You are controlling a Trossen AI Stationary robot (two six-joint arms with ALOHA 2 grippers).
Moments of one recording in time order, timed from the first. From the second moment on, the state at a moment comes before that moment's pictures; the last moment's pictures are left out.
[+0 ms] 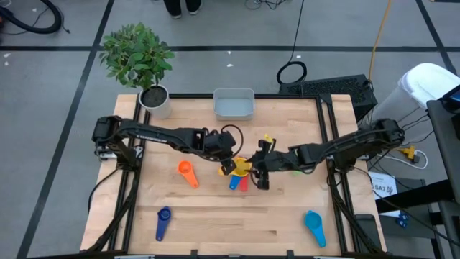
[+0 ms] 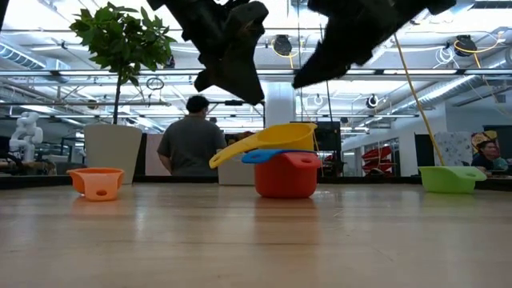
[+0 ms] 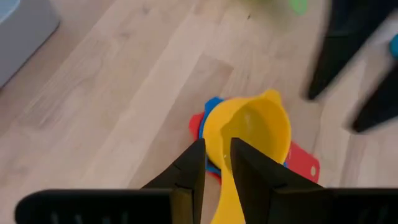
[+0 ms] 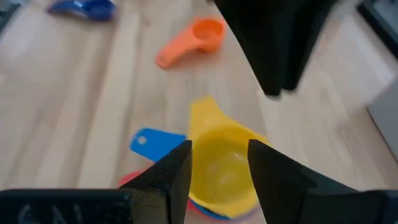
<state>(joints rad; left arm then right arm) -0.03 1.70 1.29 -0.47 -0.13 -0.47 0.21 1.42 0.85 -0.08 0.23 0.11</state>
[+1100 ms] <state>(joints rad) -0.10 1.71 1.29 -0.39 -0.16 -0.48 0.14 1.43 0.67 0.09 0.23 0.12</state>
